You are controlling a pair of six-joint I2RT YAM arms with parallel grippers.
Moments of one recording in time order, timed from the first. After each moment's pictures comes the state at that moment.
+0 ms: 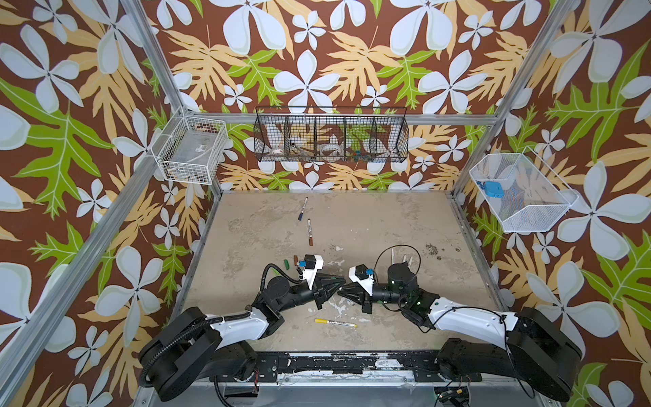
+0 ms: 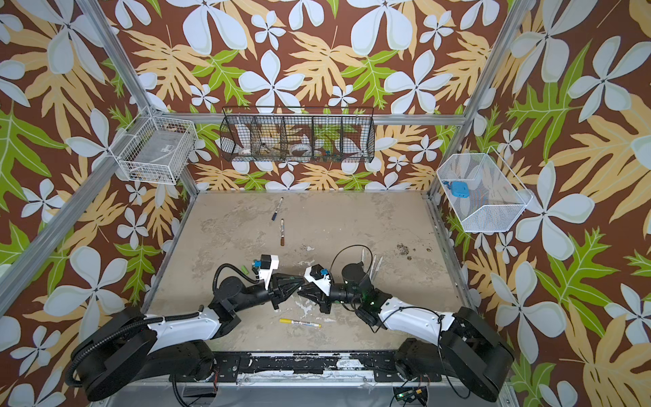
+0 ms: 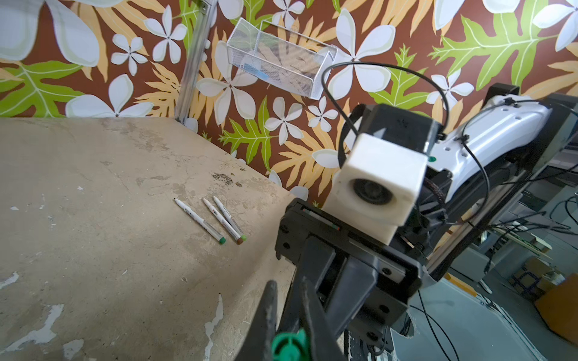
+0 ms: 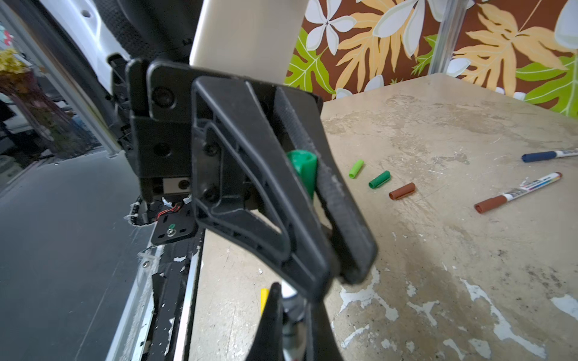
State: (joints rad) left arm -0.73 1.23 0.24 1.09 0.46 -0.49; right arm 0.81 1.24 0.45 0.50 -0.55 -0.04
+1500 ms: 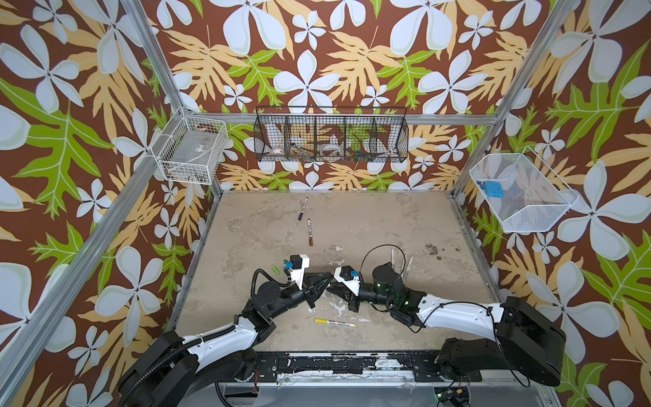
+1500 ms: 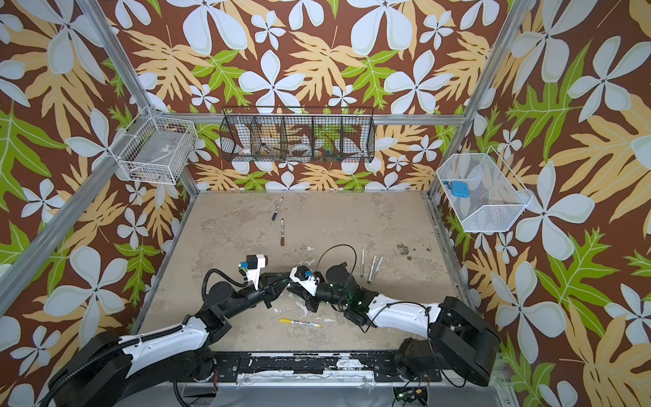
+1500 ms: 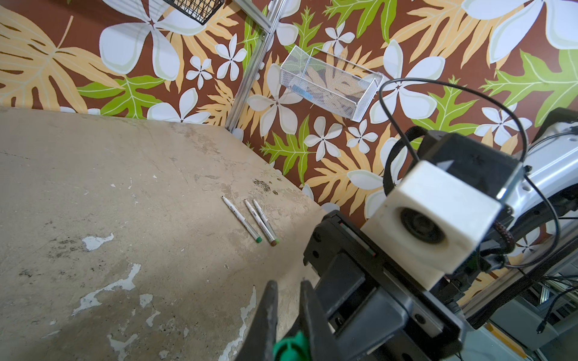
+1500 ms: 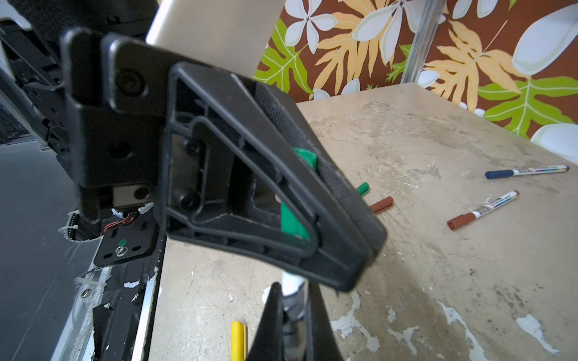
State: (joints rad) left arm -0.68 1.03 0.17 0.94 0.32 -0.51; right arm 0.91 1.33 0.53 0.50 -0.35 -0.10
